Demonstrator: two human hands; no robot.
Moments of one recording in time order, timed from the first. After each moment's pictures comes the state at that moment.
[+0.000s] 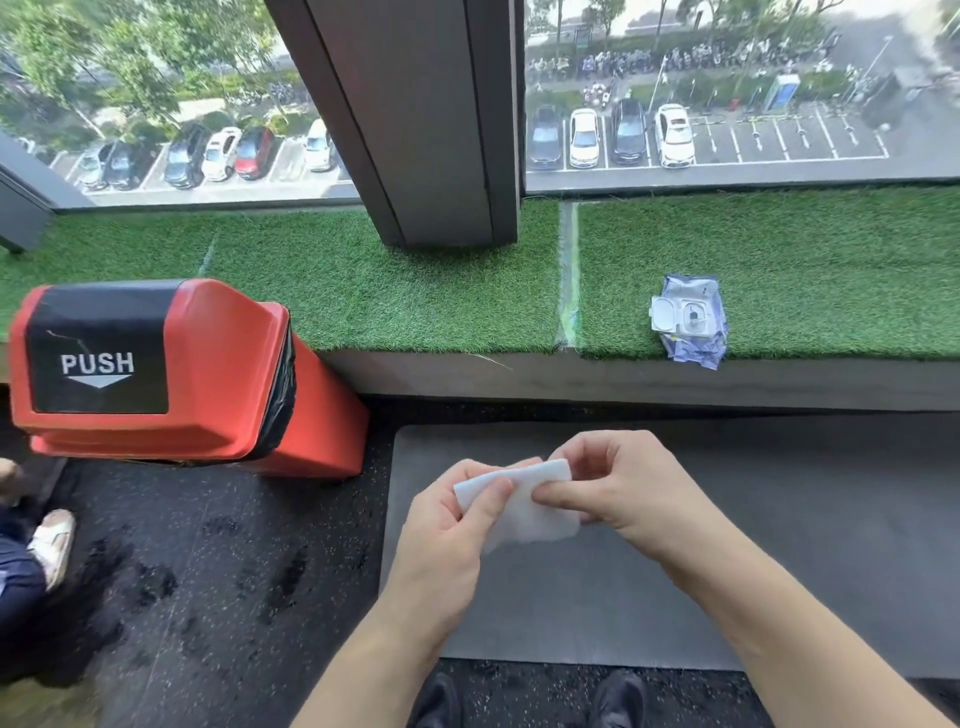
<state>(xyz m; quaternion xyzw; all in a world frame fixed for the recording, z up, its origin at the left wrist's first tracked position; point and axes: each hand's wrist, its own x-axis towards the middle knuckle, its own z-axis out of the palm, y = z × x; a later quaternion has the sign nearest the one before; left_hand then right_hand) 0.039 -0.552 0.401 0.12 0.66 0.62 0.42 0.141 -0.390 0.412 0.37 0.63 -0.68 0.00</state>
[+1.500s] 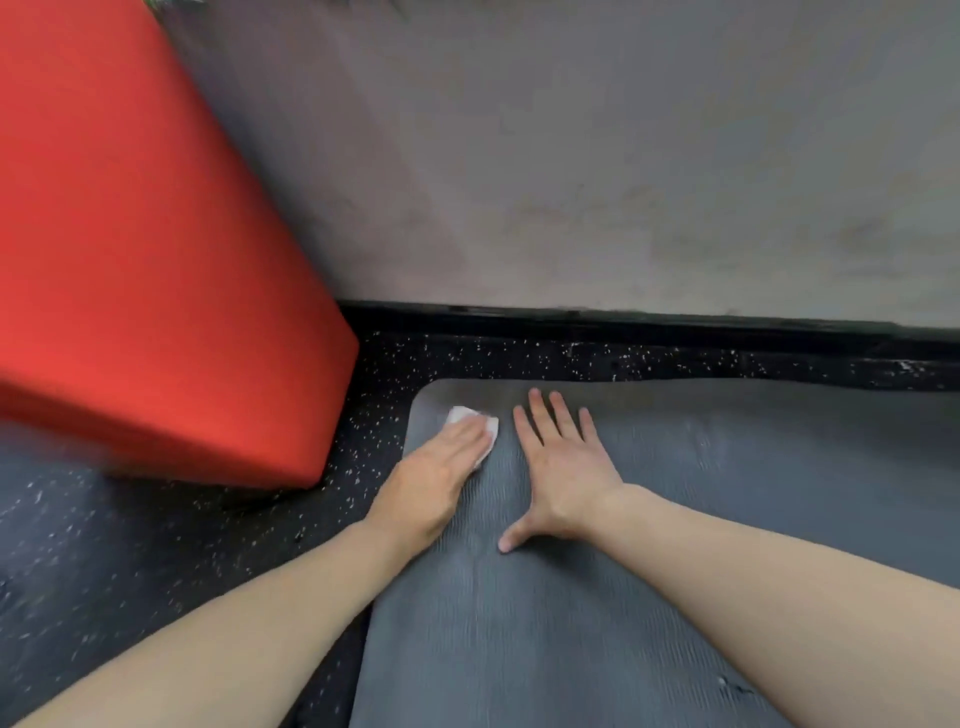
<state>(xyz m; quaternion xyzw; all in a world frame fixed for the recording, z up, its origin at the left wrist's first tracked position) -0.338 -0.638 -0.457 0.59 0.78 0.19 0.06 -0.201 -0.468 -0.398 0.18 0.95 -0.13 0.22</state>
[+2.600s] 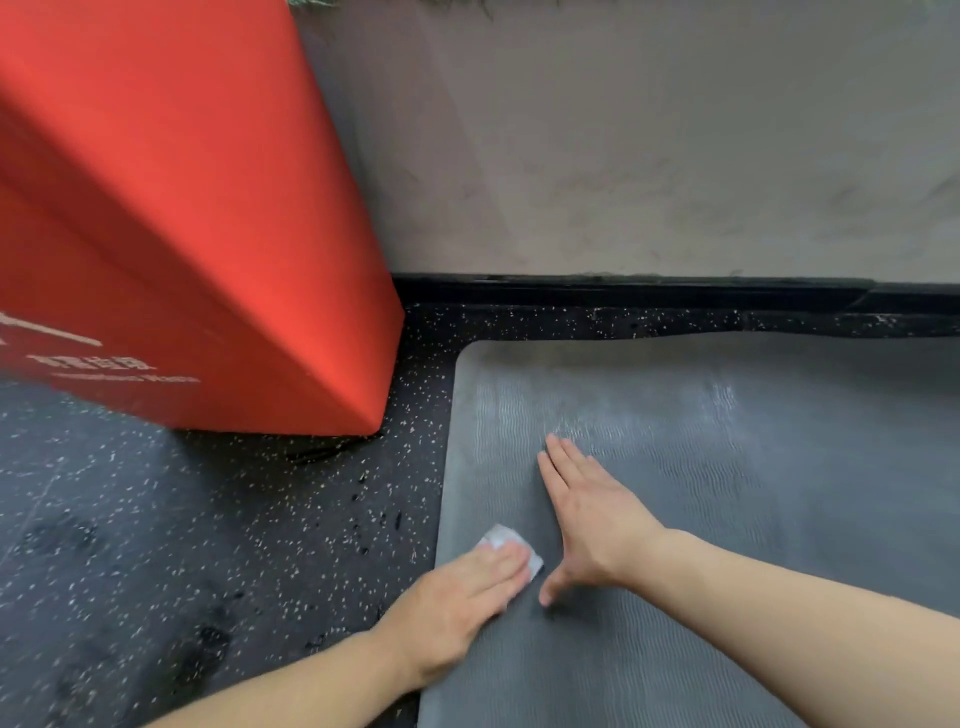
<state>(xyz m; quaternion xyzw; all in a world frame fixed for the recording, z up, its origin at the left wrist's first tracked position) -0.229 -0.795 -0.444 0.70 0.65 0.25 0.15 -0.125 -0.570 -0.380 0.15 0.95 -0.17 0.23</state>
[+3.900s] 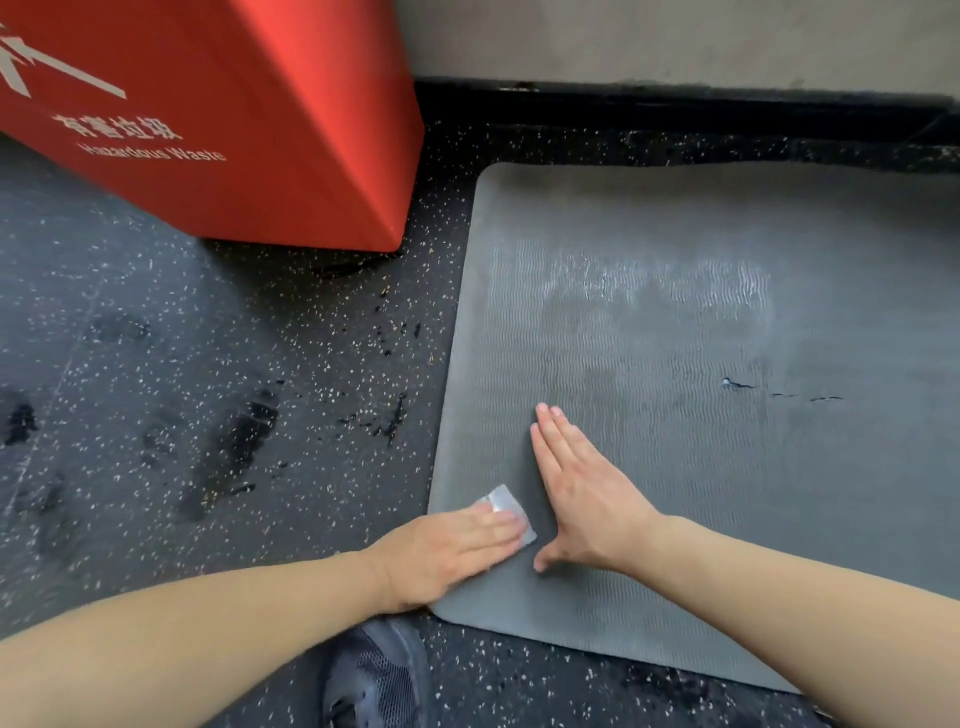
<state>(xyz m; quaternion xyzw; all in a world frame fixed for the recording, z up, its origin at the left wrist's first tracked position) -0.116 -0.918 -0.431 0.75 0.59 0.17 0.25 0.003 -0.694 -0.383 0.03 0.95 -0.13 0.27</state>
